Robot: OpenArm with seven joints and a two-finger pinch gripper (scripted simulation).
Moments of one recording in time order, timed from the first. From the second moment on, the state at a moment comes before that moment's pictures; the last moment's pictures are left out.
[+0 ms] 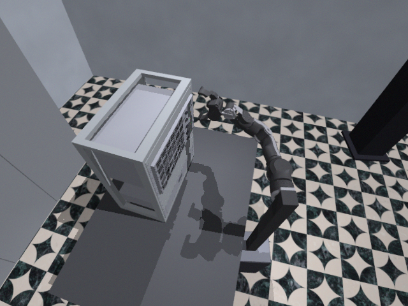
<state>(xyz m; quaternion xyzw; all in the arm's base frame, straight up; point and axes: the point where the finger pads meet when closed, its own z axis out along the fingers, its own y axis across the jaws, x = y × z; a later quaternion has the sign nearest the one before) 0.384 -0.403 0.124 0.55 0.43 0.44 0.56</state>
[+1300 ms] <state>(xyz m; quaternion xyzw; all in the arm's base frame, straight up) 0.384 -0.403 0.124 0.55 0.43 0.44 0.56</state>
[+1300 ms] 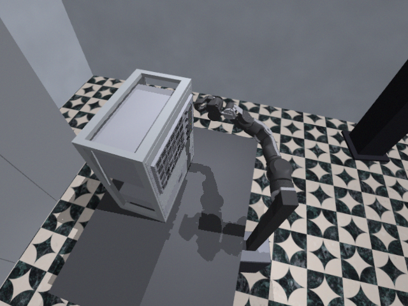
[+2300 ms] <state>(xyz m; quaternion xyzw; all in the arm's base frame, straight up) 0.373 -0.387 0.083 0.56 0.45 0.43 0.55</state>
